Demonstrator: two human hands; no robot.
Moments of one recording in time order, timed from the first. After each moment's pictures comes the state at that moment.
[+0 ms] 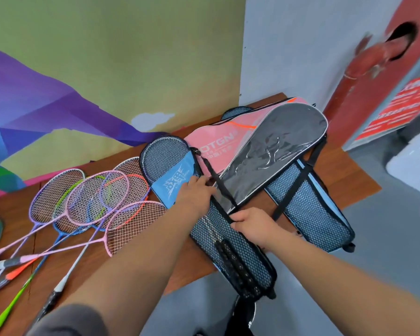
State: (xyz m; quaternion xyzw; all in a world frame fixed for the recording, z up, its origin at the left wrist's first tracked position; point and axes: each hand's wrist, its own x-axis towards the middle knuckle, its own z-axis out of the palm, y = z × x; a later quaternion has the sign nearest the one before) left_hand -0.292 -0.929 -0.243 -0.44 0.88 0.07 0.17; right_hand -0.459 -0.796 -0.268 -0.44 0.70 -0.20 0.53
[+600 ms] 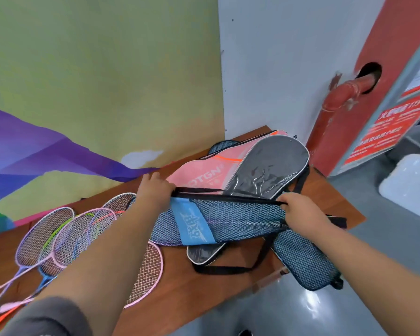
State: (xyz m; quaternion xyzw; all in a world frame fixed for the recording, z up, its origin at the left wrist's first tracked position) left_hand -0.285 -1.037 -0.176 -0.48 0.84 -0.12 0.21; right_hand -0.633 -0.822 -0.190 -0.54 0.80 -0.12 0.23
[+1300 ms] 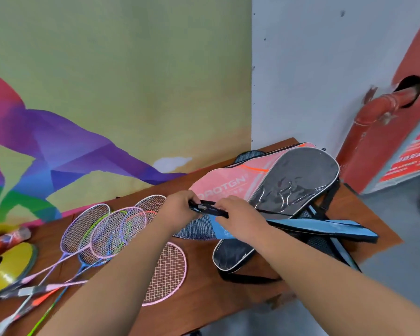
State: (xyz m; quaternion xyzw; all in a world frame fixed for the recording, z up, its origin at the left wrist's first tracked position) left_hand -0.248 -0.970 -0.151 -0.55 0.79 0.24 -0.12; right_hand -0.457 -0.892 -0.158 -0.70 0.64 -0.18 0.26
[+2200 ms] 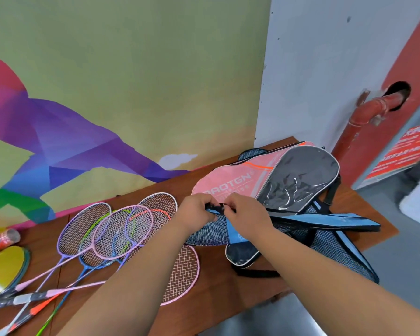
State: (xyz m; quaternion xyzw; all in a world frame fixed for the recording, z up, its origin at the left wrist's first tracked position) left_hand -0.223 -0.976 -0.164 -0.49 0.80 0.33 -0.11; right_hand -0.400 -0.896 -0.164 -0.63 0.72 -0.21 0.19
